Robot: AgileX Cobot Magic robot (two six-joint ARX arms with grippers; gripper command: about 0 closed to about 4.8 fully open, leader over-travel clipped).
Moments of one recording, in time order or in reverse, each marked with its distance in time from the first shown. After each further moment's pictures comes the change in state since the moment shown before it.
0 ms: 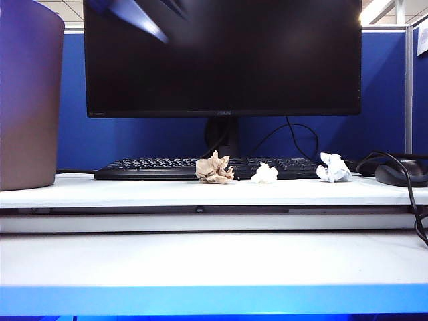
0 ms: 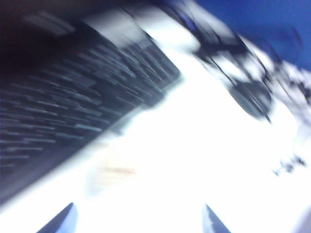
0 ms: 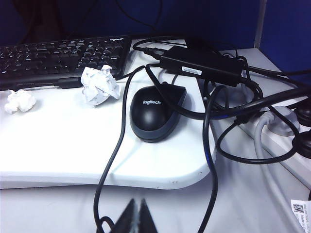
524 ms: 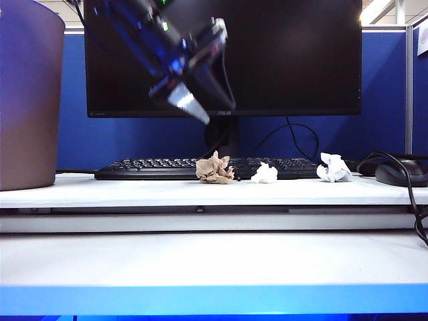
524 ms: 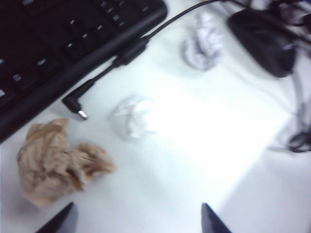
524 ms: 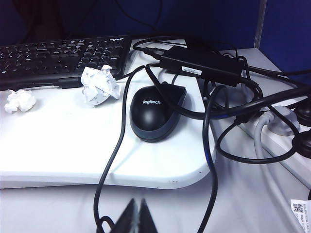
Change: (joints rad) left arm -0.068 0.266 -0.001 0.087 0.011 -0.003; right arm 0.000 0.000 0.000 0.000 0.000 0.000
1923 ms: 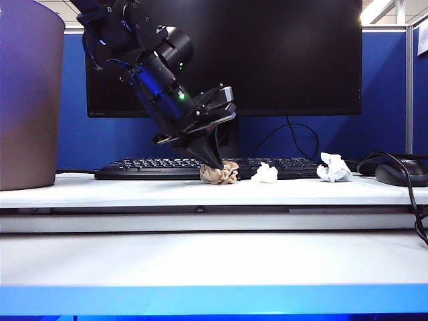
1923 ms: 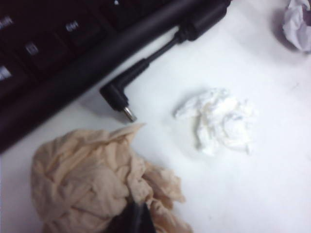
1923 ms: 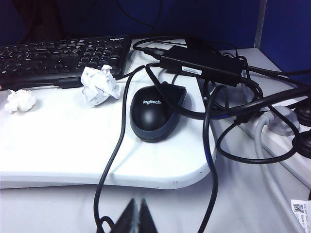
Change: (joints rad) left arm 0.003 0.186 0.002 0.149 -0.099 -0.003; right arm 0.000 0.000 0.000 0.000 0.000 0.000
